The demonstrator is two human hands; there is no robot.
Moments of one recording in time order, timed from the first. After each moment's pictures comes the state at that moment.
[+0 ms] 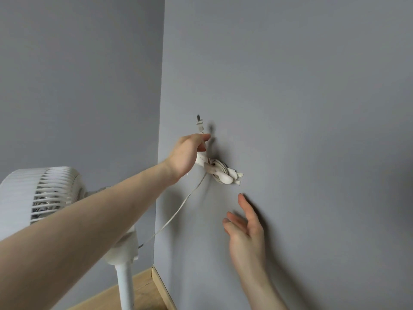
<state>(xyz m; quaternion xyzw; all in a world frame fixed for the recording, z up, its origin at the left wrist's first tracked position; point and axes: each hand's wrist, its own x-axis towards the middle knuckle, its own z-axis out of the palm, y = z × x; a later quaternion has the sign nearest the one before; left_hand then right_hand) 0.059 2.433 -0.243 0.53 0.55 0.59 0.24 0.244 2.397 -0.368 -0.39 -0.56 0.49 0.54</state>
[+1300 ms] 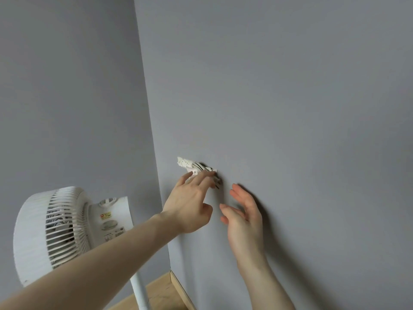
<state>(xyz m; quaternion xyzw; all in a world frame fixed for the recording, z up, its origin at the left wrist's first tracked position) 0.146 2.381 -0.313 0.71 0.64 0.21 -0.21 0.303 2.373 -0.342 -0.33 -0.52 0.54 0.58</state>
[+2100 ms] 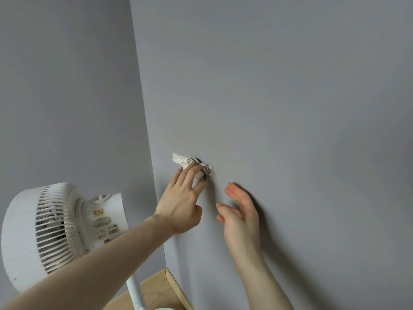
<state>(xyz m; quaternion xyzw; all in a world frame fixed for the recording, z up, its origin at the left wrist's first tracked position) 0.137 2.389 -0.328 0.70 0.63 0.15 -0.31 0.306 2.381 -0.350 -0.32 -0.53 0.53 0.58</state>
